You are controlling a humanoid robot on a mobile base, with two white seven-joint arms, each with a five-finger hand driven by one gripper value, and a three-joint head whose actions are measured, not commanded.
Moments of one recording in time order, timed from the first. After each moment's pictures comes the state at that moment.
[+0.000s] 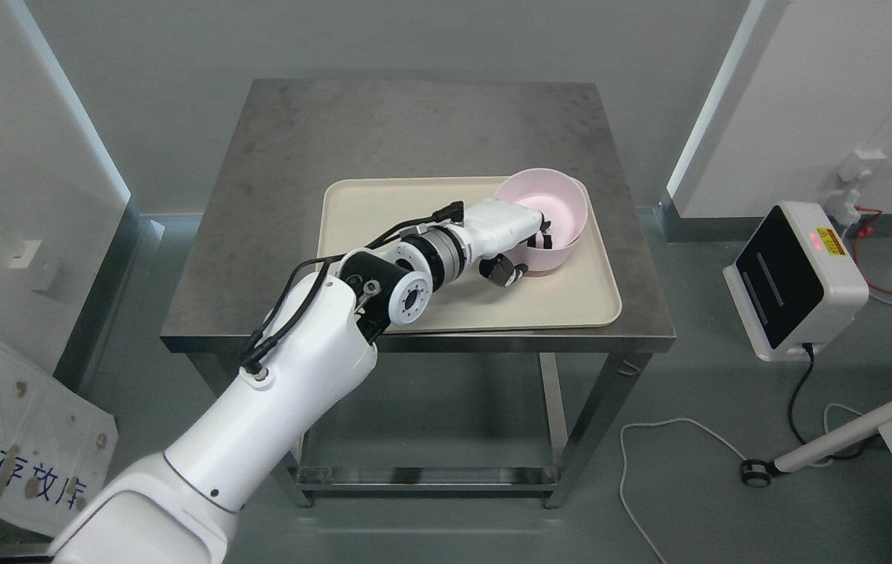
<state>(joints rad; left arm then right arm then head) -0.98 0.00 -0.67 -1.14 -0.78 0.06 -0.49 0.05 0.00 0.00 -0.05 0.00 -0.19 0.00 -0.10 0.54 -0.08</state>
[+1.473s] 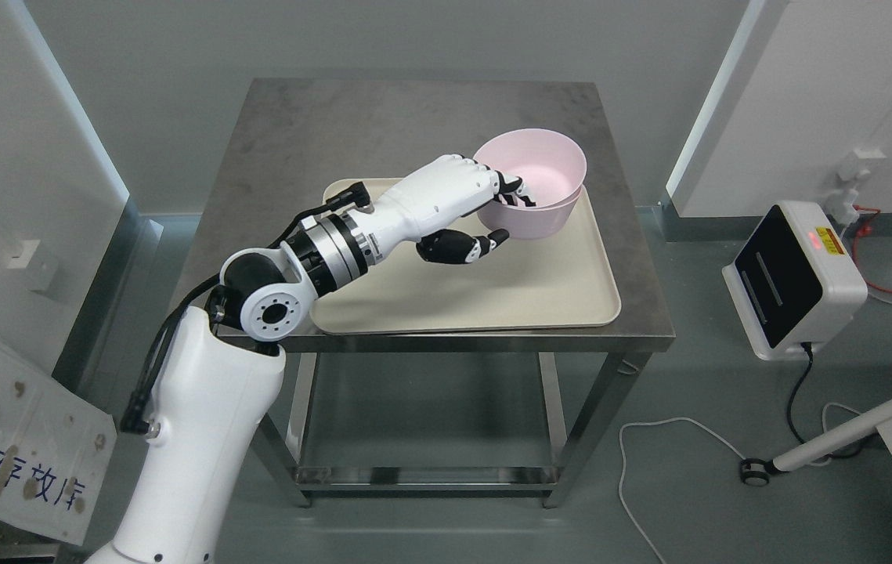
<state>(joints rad) -0.74 0.00 -0.18 -1.47 -0.72 -0.46 -0.60 0.05 0.00 0.00 -0.05 0.00 -0.19 0.00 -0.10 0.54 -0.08</state>
